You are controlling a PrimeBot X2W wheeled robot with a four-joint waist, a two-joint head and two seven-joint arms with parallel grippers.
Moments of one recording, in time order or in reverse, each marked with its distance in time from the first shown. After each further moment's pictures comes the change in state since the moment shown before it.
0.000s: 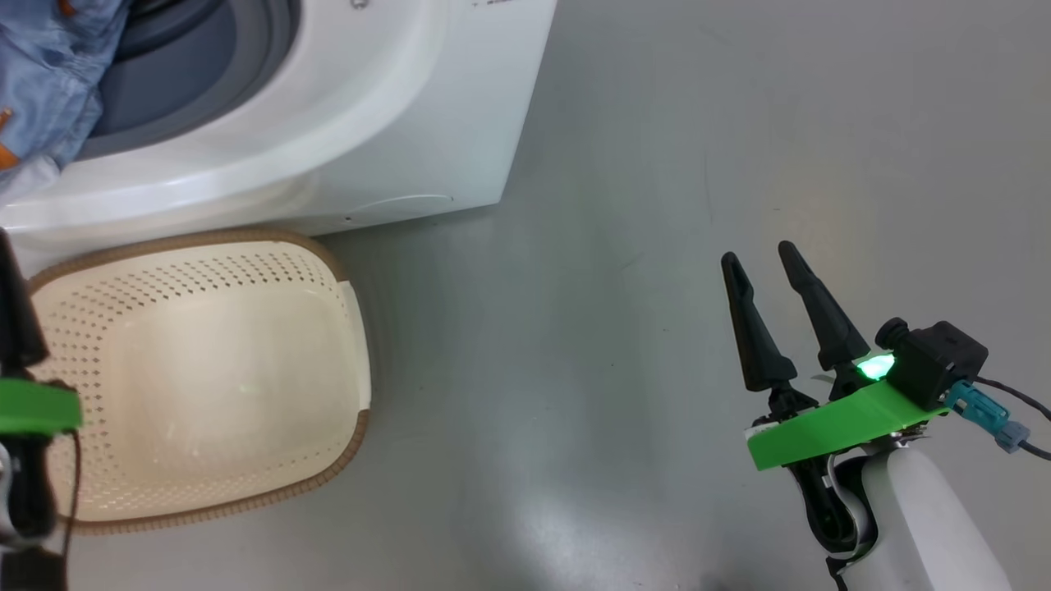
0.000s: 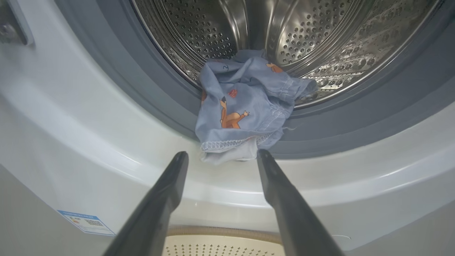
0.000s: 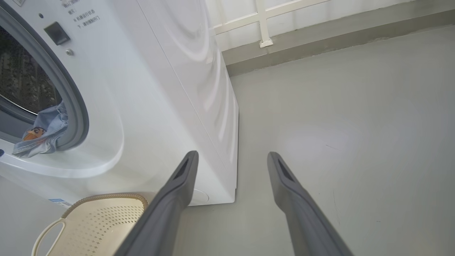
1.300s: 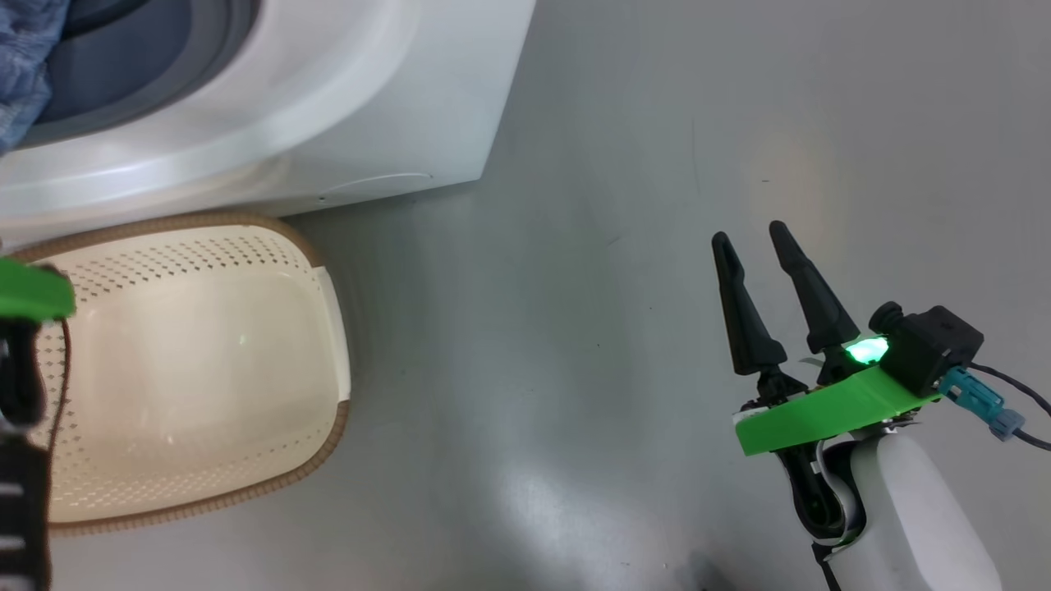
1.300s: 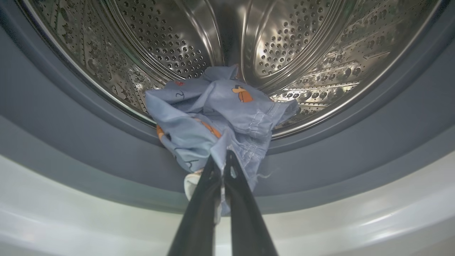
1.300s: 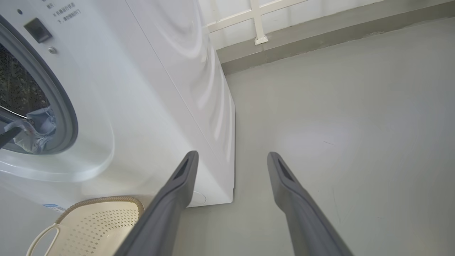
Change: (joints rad) left arm -0.218 0.064 -0.150 0.086 -0.028 0.000 0.000; right arm -0.028 0.028 -0.004 -0.009 0.000 0.000 0.000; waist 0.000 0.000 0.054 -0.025
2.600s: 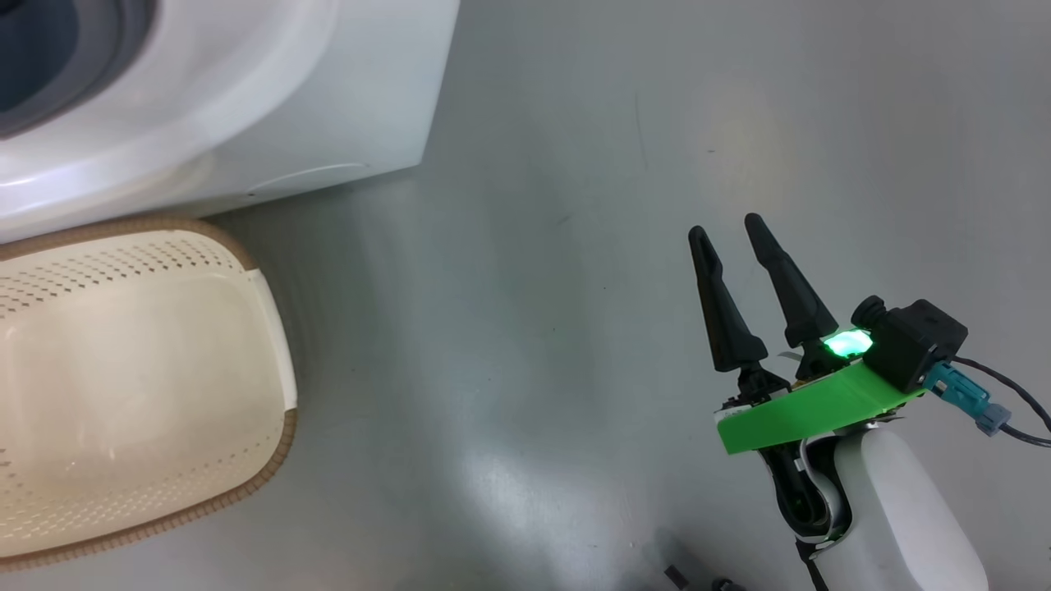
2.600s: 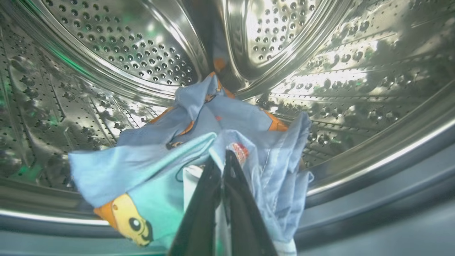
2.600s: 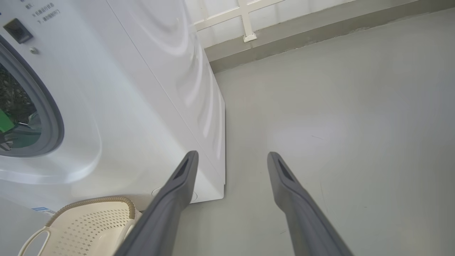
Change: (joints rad) left arm -0.571 0.117 -0.198 0.599 0.141 0.001 0.004; right arm -0.015 0.012 0.045 -0.013 0.029 0.000 0.000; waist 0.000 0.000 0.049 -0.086
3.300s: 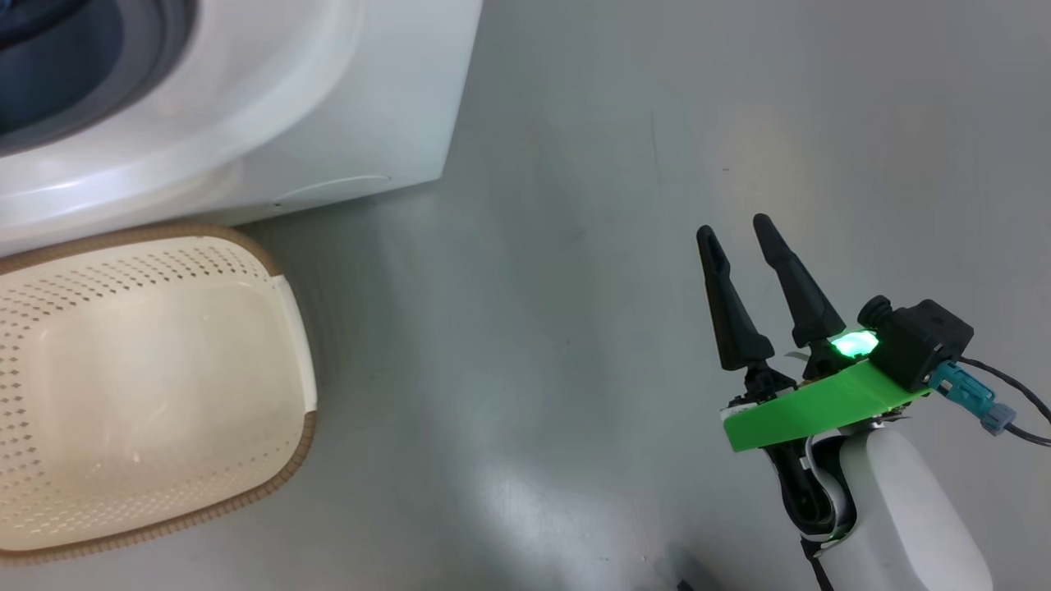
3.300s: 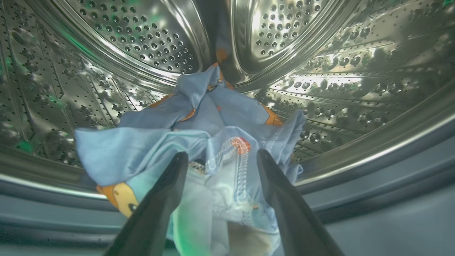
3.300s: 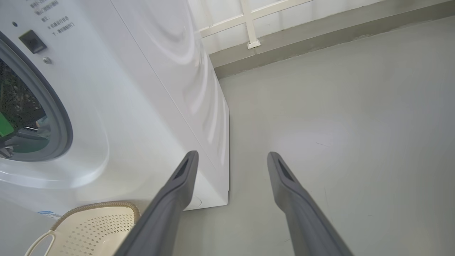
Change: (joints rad) left arm -0.033 -0.033 -0.121 0.117 -0.177 -0.001 0.004; right arm 0.000 0.000 -0.019 0.009 -0.009 0.000 0.000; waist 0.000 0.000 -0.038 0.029
